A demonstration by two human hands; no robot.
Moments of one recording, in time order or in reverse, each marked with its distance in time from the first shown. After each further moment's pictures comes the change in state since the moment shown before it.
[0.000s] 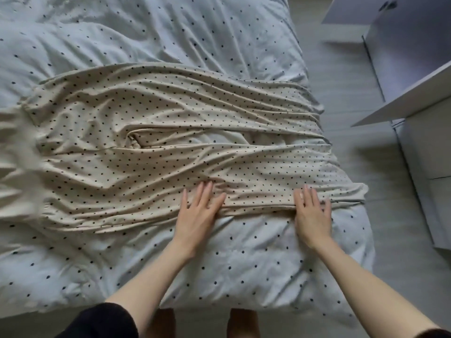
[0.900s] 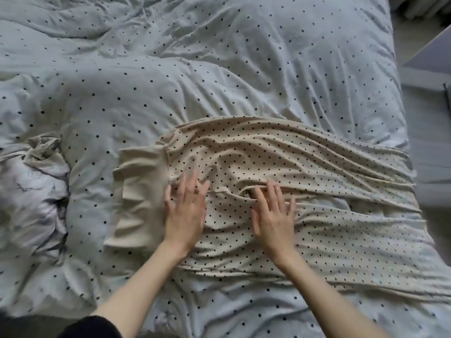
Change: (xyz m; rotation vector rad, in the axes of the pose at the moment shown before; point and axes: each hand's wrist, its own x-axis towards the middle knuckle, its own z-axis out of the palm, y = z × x) left_hand -0.010 -0.251 -0.064 -0.140 0.364 -0.339; right_hand 0.040 -0.309 -0.148 0.436 0.423 -0.398
